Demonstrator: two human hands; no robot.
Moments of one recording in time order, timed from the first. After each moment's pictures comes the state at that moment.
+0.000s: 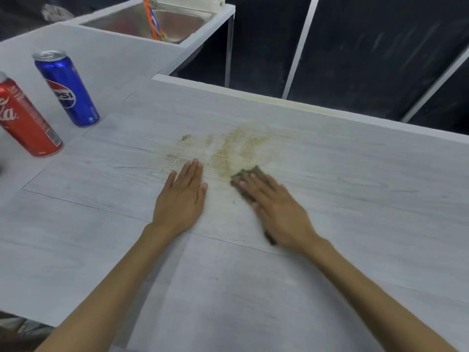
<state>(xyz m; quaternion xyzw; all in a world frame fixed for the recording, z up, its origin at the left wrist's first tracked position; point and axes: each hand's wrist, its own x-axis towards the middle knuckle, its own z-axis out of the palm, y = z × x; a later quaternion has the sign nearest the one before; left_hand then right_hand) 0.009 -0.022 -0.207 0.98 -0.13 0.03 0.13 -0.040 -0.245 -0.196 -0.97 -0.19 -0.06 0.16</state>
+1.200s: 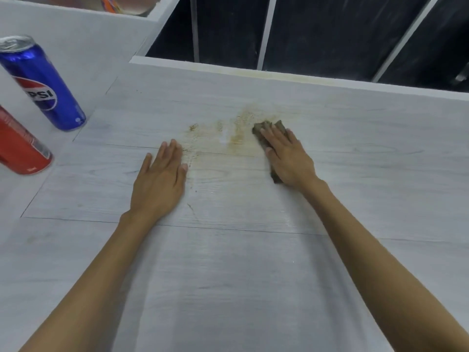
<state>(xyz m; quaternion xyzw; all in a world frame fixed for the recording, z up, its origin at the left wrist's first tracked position) 0.056 0.063 -0.199 0.97 -0.18 0.00 0.16 0.044 -0.210 -0.199 -0.99 0.03 -0.05 0.14</state>
